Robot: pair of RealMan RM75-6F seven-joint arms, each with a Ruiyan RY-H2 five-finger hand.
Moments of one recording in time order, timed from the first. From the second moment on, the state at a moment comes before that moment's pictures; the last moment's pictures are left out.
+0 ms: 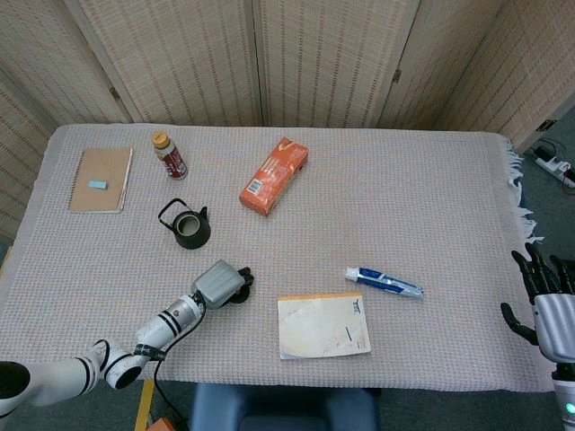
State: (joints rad) left arm -0.84 -1.64 -0.03 -1.22 1.48 0.81 0.23; right arm 0.03 -1.10 0.07 -1.58 -1.54 1.57 0.00
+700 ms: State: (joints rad) left arm -0.82 -1.59 -0.04 -1.22 1.50 0.89 0.17; right arm 0.02 -1.10 0.07 -1.58 -1.54 1.58 0.01
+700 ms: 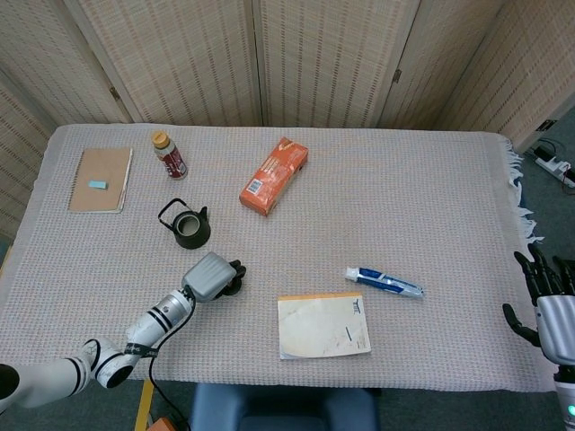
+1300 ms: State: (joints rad) left arm -0.85 -1.53 -0.18 -1.12 1.24 0.79 0.14; right arm 0.02 -1.10 0.07 -1.57 -1.54 1.58 0.01
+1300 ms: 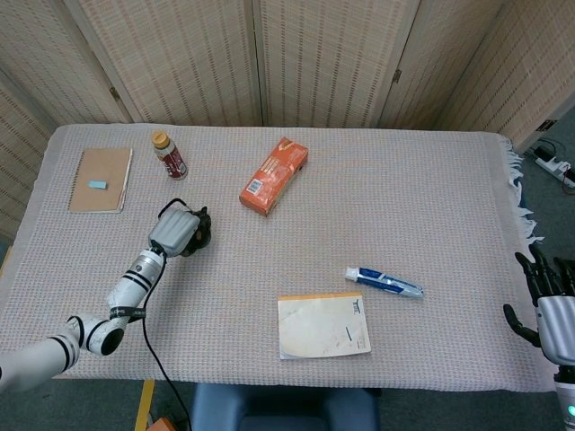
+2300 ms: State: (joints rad) left arm -0.91 -1.56 -0.22 -1.04 1.01 0.69 0.26; right arm 0.02 -1.11 0.07 -1.55 -1.53 1.57 0.03
